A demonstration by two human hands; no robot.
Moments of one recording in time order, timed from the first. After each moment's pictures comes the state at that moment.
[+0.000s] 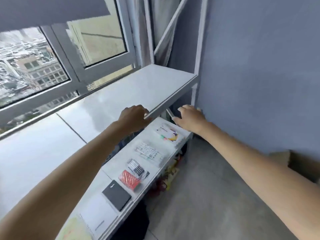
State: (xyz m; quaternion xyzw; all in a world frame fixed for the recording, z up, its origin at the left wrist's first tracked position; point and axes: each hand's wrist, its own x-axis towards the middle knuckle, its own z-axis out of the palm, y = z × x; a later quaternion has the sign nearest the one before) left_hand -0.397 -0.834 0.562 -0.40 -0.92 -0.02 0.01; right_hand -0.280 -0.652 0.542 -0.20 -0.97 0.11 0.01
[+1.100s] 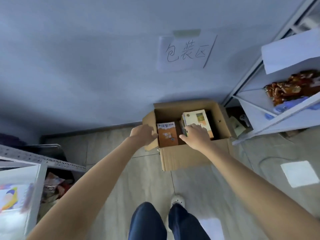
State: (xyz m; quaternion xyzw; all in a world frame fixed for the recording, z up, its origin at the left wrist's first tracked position) left_hand -0.069 -0.170 0.295 -0.67 -0.69 0.10 -0.25; right_hand 0.148 -0.154 0.304 -0.62 -0.75 0.19 -0.13
